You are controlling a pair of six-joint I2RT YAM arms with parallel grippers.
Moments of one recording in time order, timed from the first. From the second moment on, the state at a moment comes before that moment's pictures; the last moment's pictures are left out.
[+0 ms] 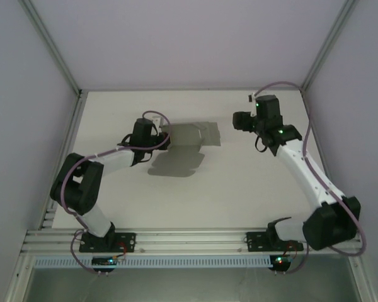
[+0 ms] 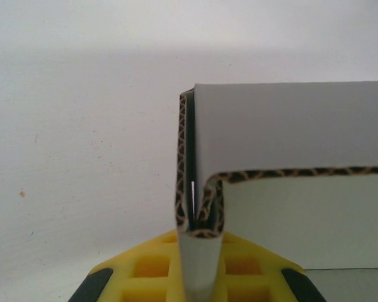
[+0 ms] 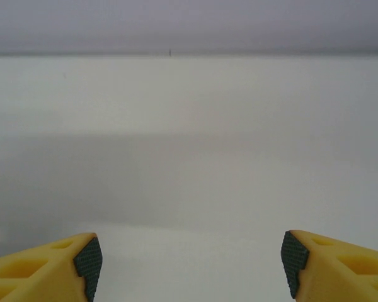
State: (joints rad) left arm -0.44 1.66 0.88 0.16 0.20 -0.41; right arm 0.28 1.33 1.19 -0.50 0.06 0.17
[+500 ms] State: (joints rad) left arm -0.43 1.64 0.88 0.16 0.19 -0.41; right arm 0.38 1.55 1.19 -0.40 -0.57 0.16
